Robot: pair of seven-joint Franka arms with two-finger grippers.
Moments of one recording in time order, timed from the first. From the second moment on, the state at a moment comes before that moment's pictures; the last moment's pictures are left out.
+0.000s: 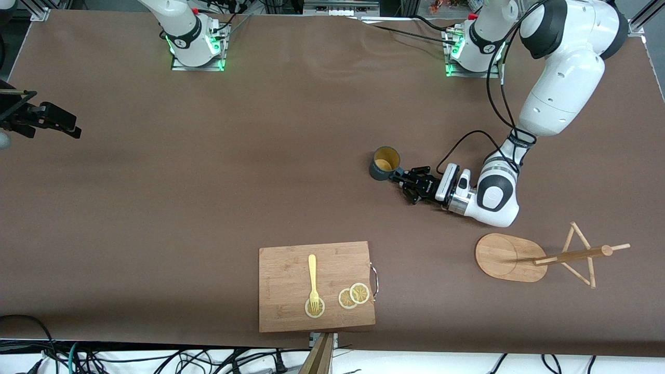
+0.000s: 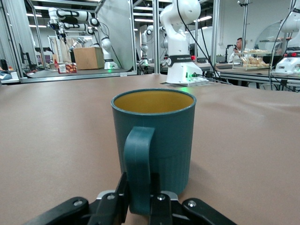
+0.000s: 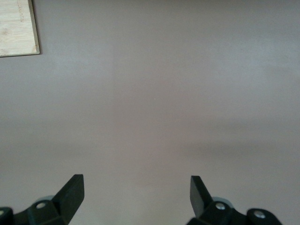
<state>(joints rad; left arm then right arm) 0.11 0.97 -0.25 -1.66 -1.06 1.72 2.62 0.06 0.06 -0.11 -1.55 0.00 1.58 -0.05</state>
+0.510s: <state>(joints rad) 0.16 0.89 -0.25 -1.75 -1.12 1.62 2.49 0.06 0.06 -0.11 -1.55 0.00 1.58 -0.05</state>
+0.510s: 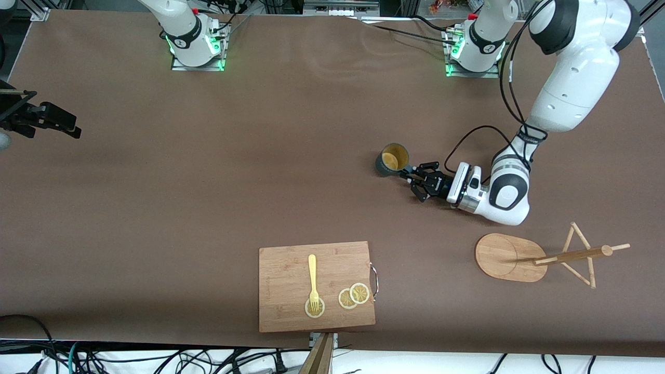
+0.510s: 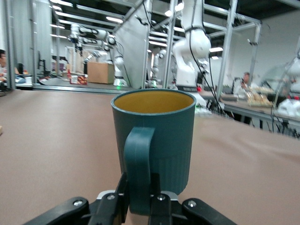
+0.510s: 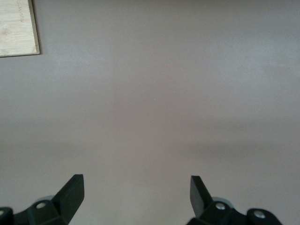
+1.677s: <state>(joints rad) 0.63 0.54 -0.23 -2.19 -1.14 1.55 2.05 0.06 0.06 -0.11 -1.55 0.00 1.58 -0.05</state>
